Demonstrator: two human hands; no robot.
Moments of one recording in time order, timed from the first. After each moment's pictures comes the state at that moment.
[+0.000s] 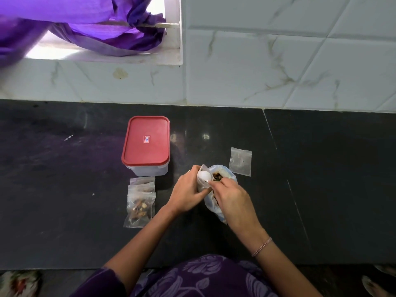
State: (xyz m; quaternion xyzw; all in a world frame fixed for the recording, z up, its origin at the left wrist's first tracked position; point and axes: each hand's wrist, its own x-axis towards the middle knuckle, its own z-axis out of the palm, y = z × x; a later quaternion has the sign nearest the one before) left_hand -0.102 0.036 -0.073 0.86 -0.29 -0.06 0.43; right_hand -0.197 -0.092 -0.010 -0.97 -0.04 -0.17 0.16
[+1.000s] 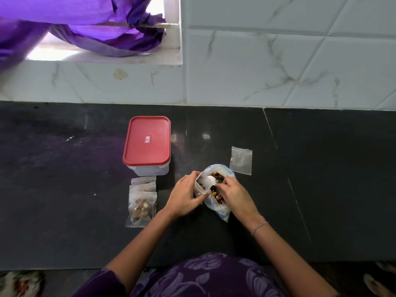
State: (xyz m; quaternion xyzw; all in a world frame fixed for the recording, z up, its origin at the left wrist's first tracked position) left_hand -0.106 0.049 -0.086 0.87 -0.31 -0.07 0.38; right_hand -0.177 -0.128 -0.066 -0.98 -0.03 -0.02 0.17
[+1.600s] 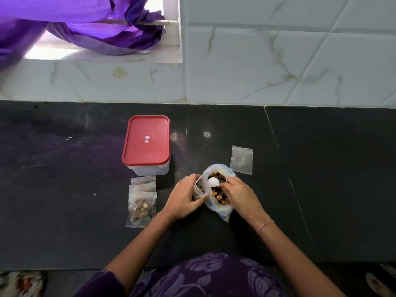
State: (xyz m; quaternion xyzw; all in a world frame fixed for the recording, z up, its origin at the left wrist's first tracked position) left_hand -0.106 0.054 -0.091 0.87 -0.32 -0.08 0.37; right_hand -0.173 -0.142 -0.071 -0.99 -0.02 0.00 0.14
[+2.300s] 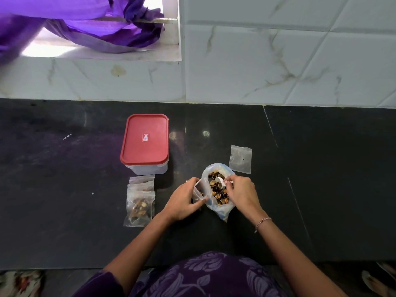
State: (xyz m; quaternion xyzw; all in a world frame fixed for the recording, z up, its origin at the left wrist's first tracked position) left_hand -0.111 0.056 -0.099 0.86 -0.32 -0.14 0.38; right_hand -0.162 -0.137 -0.058 -0.95 0.21 0.03 0.24
